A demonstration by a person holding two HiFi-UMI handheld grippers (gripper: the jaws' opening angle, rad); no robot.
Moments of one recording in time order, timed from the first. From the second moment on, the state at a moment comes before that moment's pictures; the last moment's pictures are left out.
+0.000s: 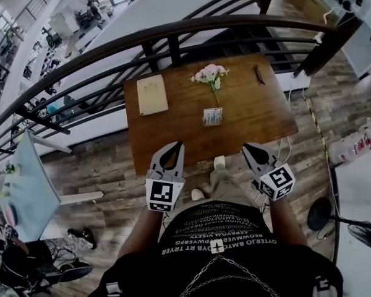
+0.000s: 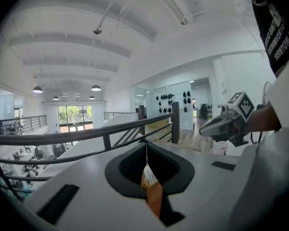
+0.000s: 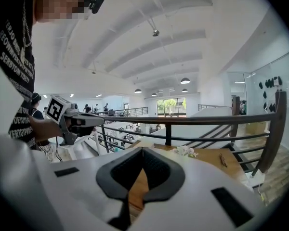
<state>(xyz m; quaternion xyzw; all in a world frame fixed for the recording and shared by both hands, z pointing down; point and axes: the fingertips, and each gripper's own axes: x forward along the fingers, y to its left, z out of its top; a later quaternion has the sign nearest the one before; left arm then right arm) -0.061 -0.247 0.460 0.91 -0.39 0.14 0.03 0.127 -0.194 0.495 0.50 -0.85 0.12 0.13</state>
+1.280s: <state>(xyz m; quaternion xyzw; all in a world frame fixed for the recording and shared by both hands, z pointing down) -0.016 -0.380 0.497 0.87 -0.44 0.19 0.07 0.148 -0.339 0.705 0.36 -0.86 0.22 0.27</state>
